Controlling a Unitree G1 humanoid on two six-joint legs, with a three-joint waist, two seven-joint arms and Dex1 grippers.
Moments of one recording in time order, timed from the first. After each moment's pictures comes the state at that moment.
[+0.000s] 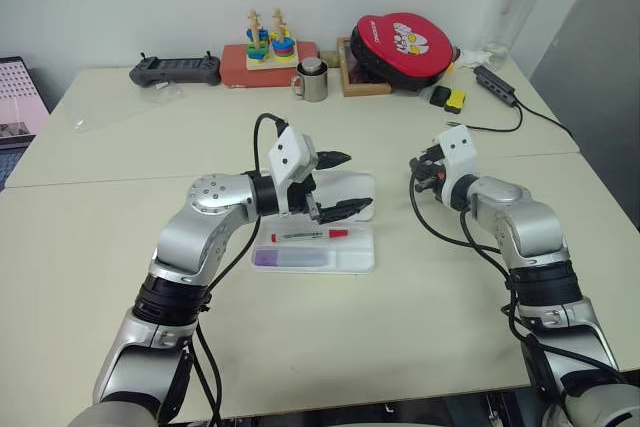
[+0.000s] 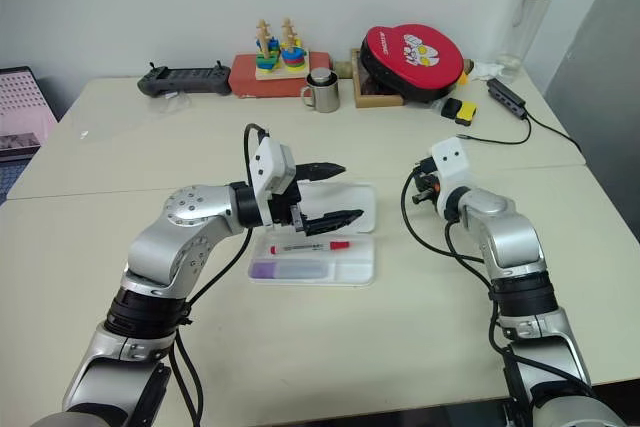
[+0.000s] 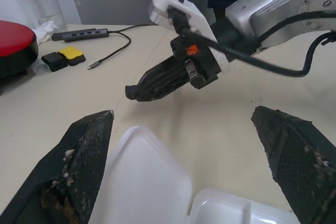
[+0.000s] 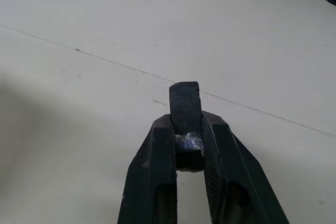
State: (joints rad) left arm -0.55 0.51 -0.12 -0.15 -0.40 0.44 -0.95; right arm -0.64 -0.40 0.04 -0.01 0.25 0.79 0.46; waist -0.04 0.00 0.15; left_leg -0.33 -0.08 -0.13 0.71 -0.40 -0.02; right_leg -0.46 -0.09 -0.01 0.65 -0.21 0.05
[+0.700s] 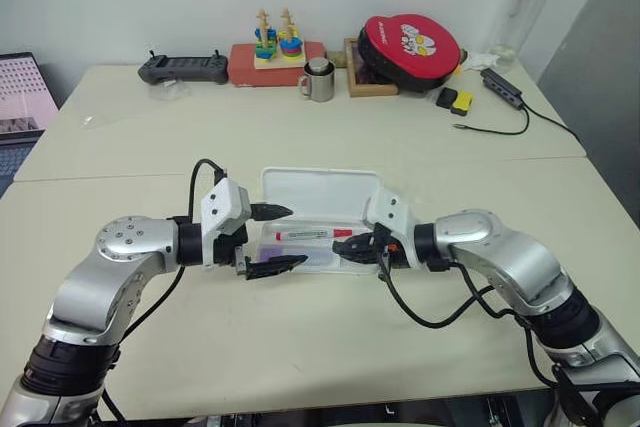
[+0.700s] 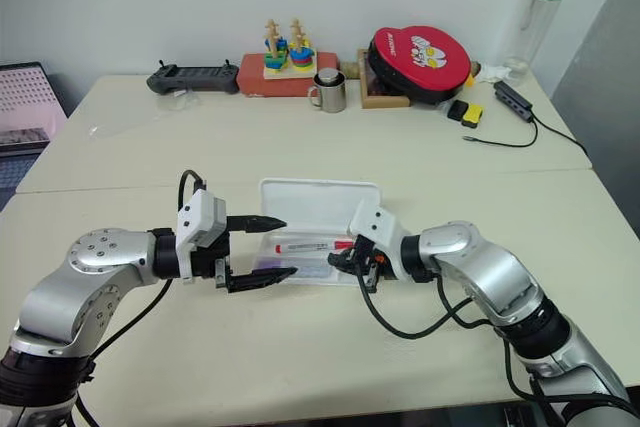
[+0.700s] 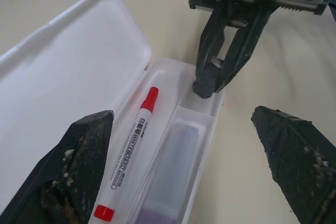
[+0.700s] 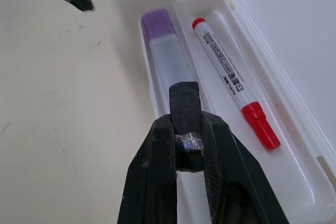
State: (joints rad) left arm -0.21 0.81 0.03 -0.35 -0.51 0.50 -1.10; right arm -0.56 -0.56 0.43 -0.36 0.36 0.86 0.81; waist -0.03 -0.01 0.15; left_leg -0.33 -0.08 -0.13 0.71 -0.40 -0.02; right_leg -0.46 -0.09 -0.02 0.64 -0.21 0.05
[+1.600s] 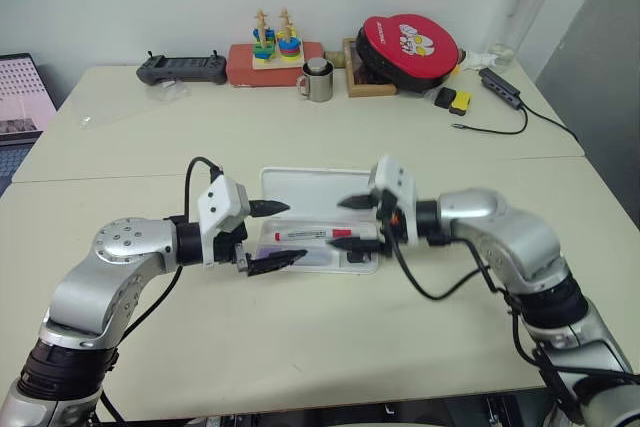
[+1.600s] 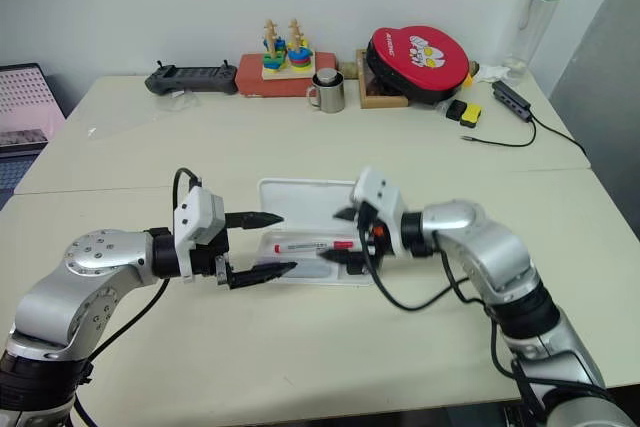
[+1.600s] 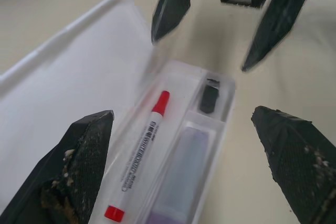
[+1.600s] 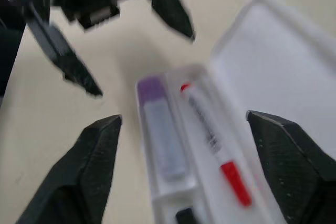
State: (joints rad) left arm -0.23 0.80 0.07 -0.35 -0.52 0.53 -1.00; right arm -0.69 -0.45 0.24 -0.27 0.43 0.85 0.85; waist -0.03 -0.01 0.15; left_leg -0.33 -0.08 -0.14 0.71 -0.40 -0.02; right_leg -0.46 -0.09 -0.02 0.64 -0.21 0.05
